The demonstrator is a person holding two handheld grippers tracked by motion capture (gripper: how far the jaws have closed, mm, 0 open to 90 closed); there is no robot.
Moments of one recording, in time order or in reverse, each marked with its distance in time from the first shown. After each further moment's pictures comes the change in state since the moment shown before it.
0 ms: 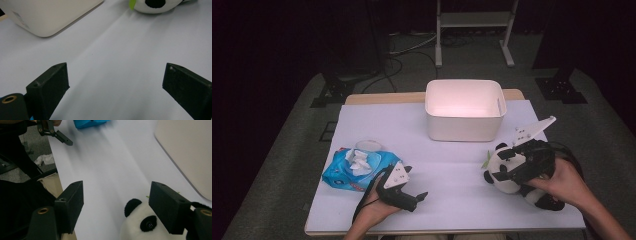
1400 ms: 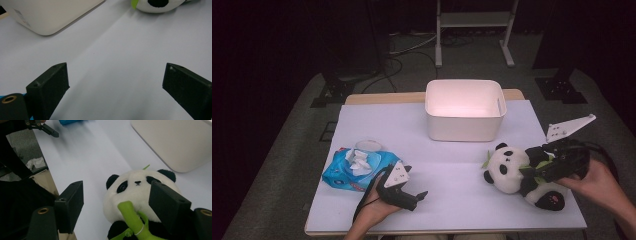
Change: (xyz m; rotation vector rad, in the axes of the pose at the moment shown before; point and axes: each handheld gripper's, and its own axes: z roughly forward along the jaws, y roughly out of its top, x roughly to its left) left arm 0.001 -0.001 0.002 0.002 0.005 -0.015; right arm -0.019 -0.037 -0.046 -0.016 -0.073 0.074
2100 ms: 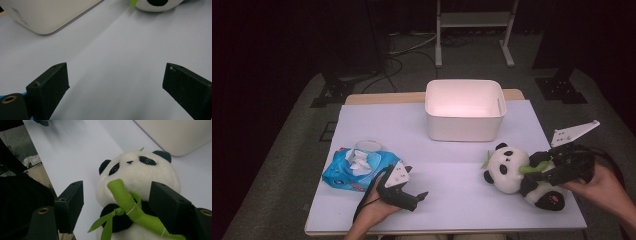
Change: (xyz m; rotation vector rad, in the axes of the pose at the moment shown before) left arm 0.000 0.000 0.001 0.006 -0.006 0.000; right arm -0.012 -0.025 0.003 0.032 -0.017 0.039
